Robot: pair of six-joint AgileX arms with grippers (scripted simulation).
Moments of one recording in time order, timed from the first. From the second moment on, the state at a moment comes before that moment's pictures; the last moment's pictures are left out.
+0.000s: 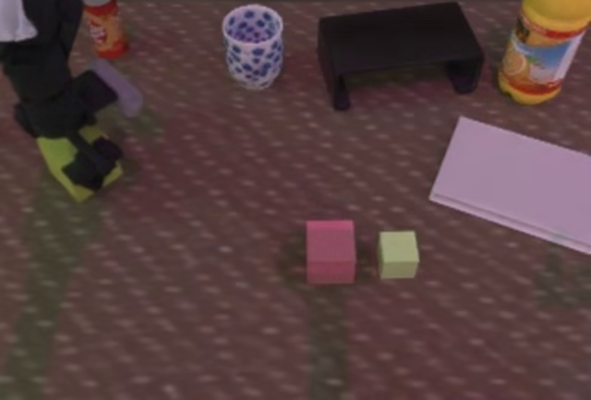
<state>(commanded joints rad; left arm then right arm) -0.06 2.36 1.74 -0.94 0.01 0.79 0.00 0.00 0.00 0.00 0.00 0.00</state>
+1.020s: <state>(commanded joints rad) -0.07 2.27 1.87 -1.17 0.01 0.73 0.00 0.00 0.00 0.00 0.00 0.00</state>
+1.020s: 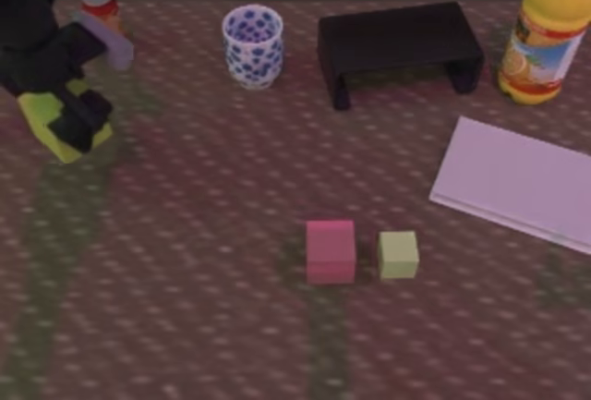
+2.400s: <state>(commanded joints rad) -0.59 1.95 1.46 -1.07 0.00 -0.58 0.00 0.00 0.00 0.00 0.00 0.00</state>
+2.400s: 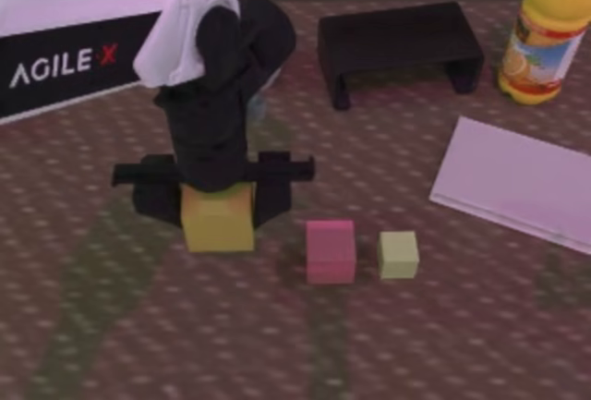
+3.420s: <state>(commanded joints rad) -0.58 2.06 1.32 -0.82 0.00 -0.57 0.00 0.00 0.00 0.00 0.00 0.00</state>
